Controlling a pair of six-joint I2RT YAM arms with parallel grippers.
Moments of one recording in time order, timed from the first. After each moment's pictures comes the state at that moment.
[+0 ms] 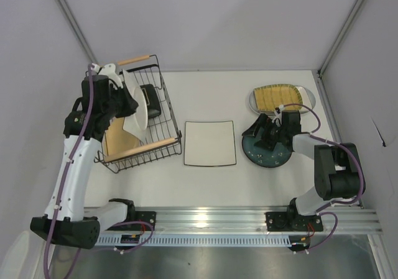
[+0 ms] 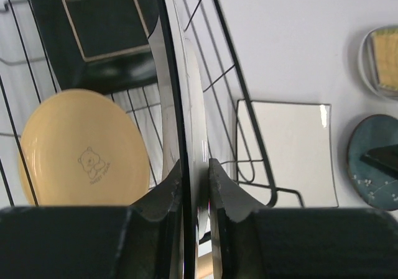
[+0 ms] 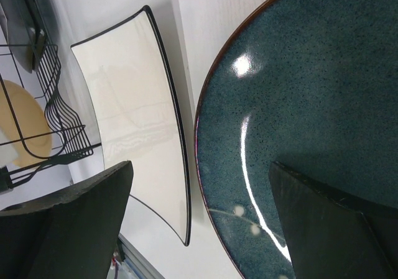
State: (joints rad) left arm -0.10 1.12 1.35 -0.81 0.06 -0.28; right arm 0.07 1.56 0.69 0.06 -0.58 0.65
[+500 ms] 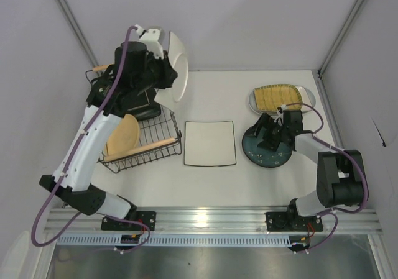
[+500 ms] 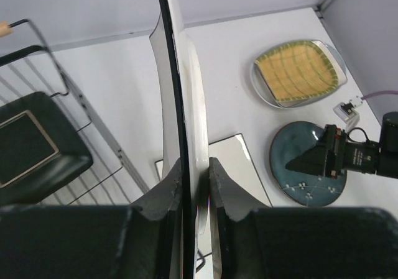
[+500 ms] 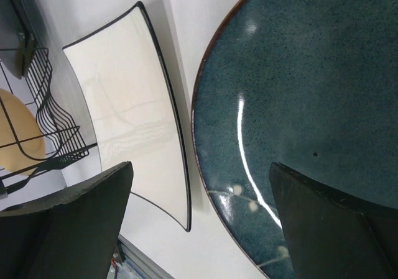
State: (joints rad) left arm -0.48 1.41 1.87 -0.81 -0.04 -0.25; right arm 0.07 1.50 0.72 -0.07 -0.53 0.64
